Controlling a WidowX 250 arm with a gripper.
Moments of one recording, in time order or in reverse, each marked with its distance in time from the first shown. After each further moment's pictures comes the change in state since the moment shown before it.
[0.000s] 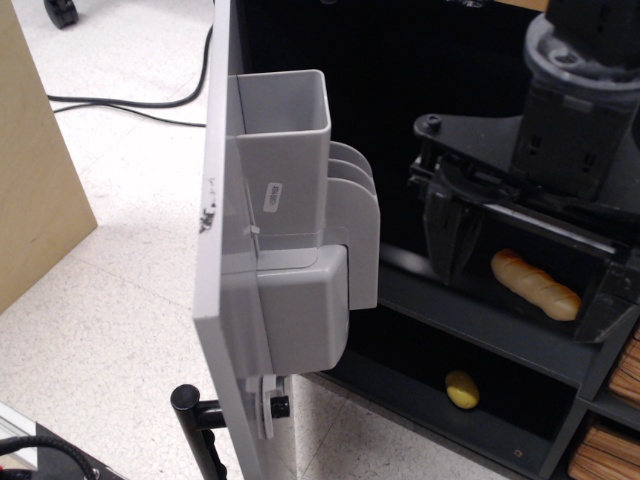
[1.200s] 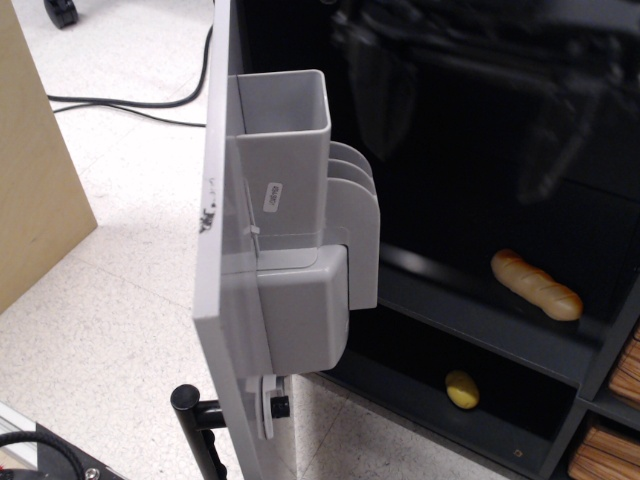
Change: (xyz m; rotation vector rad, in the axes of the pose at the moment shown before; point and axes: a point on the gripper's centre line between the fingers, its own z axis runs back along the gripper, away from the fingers) arm 0.015 0.048 0.055 -0.003 -0.009 0.132
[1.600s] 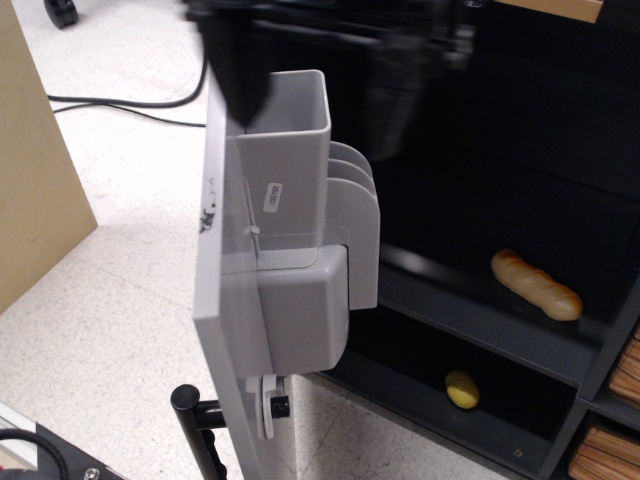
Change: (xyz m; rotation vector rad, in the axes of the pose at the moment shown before) arm -0.012 0.058 0.004 0.002 -0.051 0.070
